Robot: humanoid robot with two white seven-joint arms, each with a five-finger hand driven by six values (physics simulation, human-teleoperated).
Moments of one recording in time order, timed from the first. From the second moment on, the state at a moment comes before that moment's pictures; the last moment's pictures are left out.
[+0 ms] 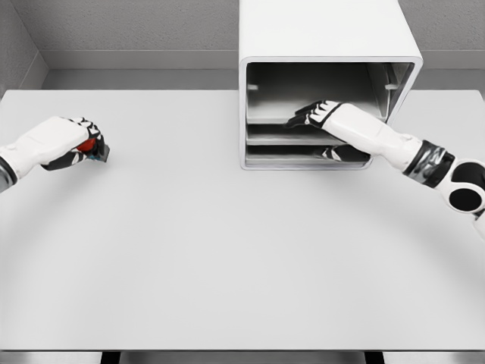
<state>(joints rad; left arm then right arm) -0.32 0.46 0.12 -1.42 -0.82 -0.61 -0.61 -0.69 -0.76 0.88 -1.34 0.28 -0.61 -0.06</state>
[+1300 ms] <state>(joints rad) -0.16 0.45 0.21 -1.78 -0.69 -0.61 -0.61 -0.54 -0.95 0.80 -1.62 0.28 -0.61 -0.07</state>
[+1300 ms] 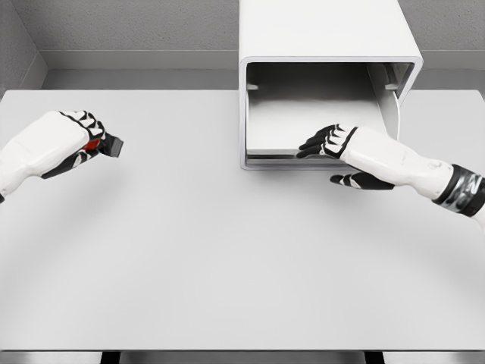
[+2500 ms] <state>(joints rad) -0.22 0.43 0.18 -1.80 -0.57 -0.61 -0.61 -0.20 -1.07 0.47 -1.77 0.29 -0.61 -0.07</state>
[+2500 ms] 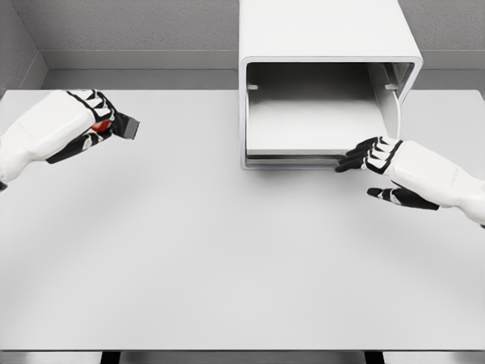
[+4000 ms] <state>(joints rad) -0.39 0.27 -0.01 -1.80 -0.57 -0.61 -0.61 0.04 -1.06 0.33 -1.71 0.35 -0.61 -0.07</state>
